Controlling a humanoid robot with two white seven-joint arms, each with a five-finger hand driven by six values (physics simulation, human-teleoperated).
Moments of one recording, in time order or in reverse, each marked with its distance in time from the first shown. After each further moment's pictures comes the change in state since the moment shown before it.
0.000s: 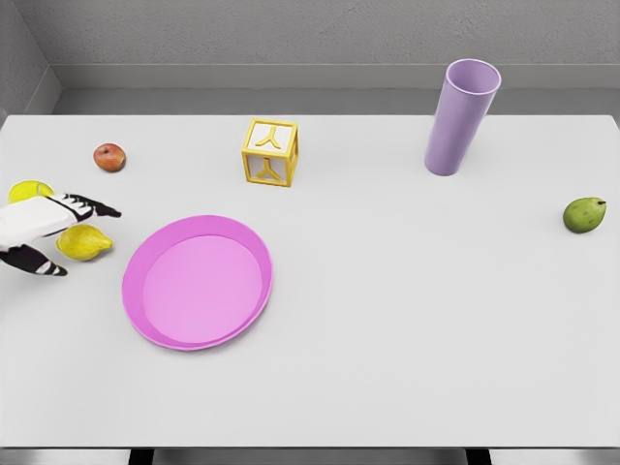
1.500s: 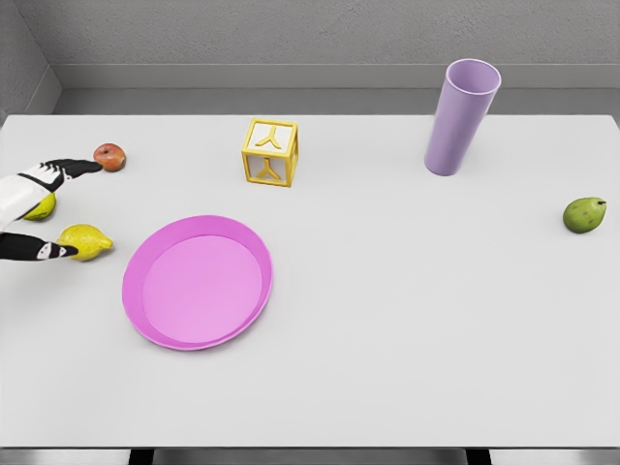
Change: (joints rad) left arm 0.252 -0.074 0.281 -0.182 0.191 0.001 0.167; right arm 0.000 0.000 0.000 0.002 0.000 0.001 -0.001
